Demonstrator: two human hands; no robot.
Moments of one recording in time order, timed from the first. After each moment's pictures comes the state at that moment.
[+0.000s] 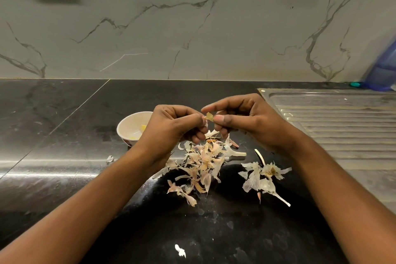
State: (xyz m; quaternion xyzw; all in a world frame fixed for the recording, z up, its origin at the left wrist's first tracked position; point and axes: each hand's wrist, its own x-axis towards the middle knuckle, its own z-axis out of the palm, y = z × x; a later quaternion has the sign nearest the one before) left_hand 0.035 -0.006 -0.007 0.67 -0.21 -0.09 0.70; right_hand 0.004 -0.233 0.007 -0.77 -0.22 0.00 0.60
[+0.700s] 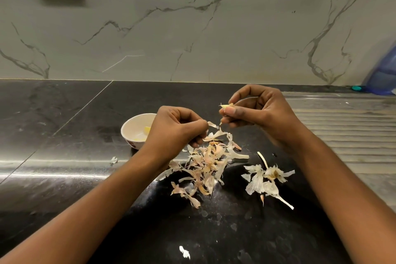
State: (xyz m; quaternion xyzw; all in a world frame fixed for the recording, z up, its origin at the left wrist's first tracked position) left_hand 0.037 -0.004 -0.011 0.73 -0.23 -0.02 0.64; right_hand 0.003 -0.239 0.013 -0.76 -0.14 -0.09 0.62
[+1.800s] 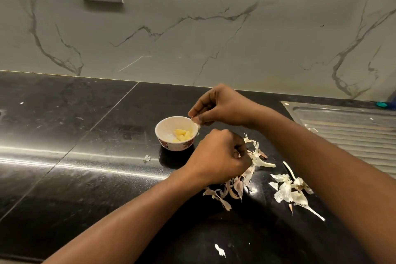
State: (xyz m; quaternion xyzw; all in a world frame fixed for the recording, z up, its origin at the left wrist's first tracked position) left_hand 0.025 -0.014 -0.024 0.86 -0.33 0.02 0.39; right_hand 0.084 -0.131 0.046 -0.89 -0.20 0.04 0.40
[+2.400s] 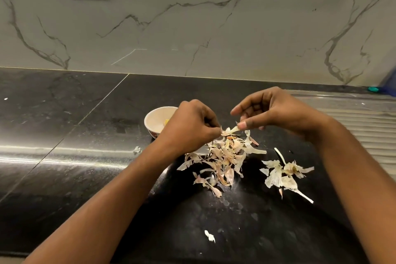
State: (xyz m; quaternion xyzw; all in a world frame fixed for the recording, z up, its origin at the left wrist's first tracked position) left_hand 0.044 0.011 -0.002 0.88 -0.28 0.05 0.38; right_hand 0.015 -0.235 0.033 -0.86 -0.12 0.05 0.49
